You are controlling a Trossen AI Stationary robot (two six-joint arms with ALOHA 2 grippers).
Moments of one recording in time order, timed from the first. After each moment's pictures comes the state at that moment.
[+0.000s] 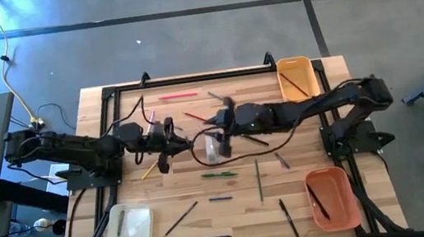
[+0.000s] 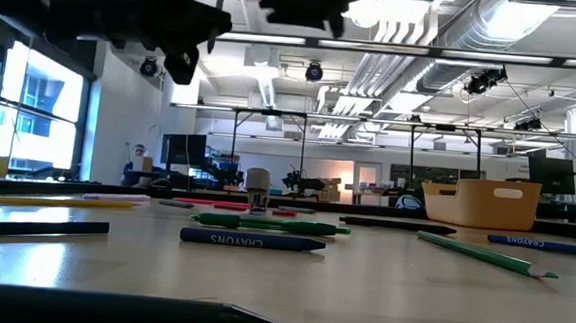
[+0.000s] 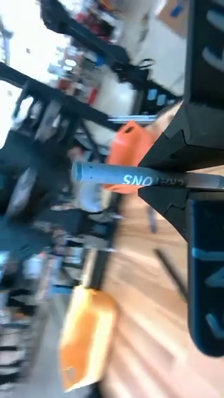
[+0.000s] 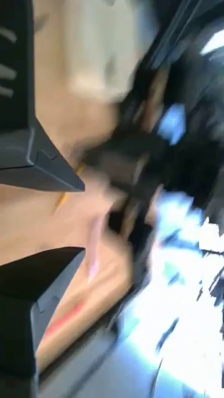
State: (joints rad) left arm 0.17 1.09 0.34 0.69 0.17 -0.27; right arm 0.06 1.60 1.21 0.03 0.26 0.03
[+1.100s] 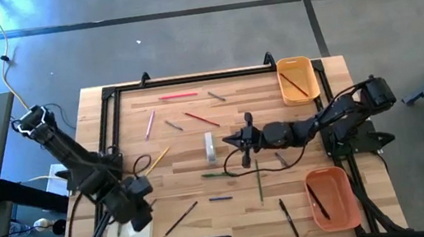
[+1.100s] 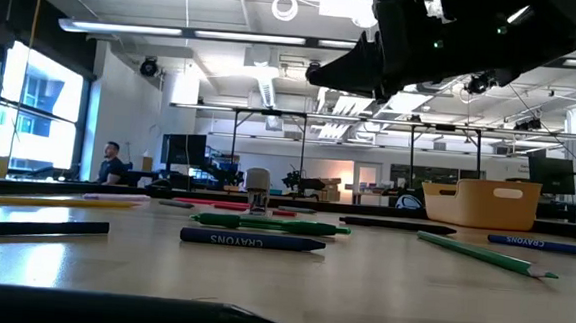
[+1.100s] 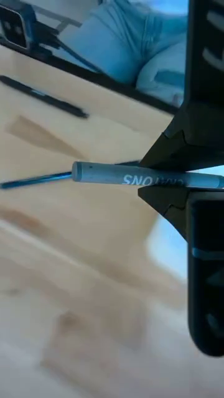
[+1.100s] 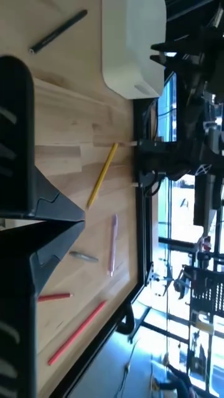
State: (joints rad) left arm -0.73 1.12 0.77 -0.76 -0.17 -1.37; right arm 0.12 1.58 0.62 0.79 0.31 -0.02
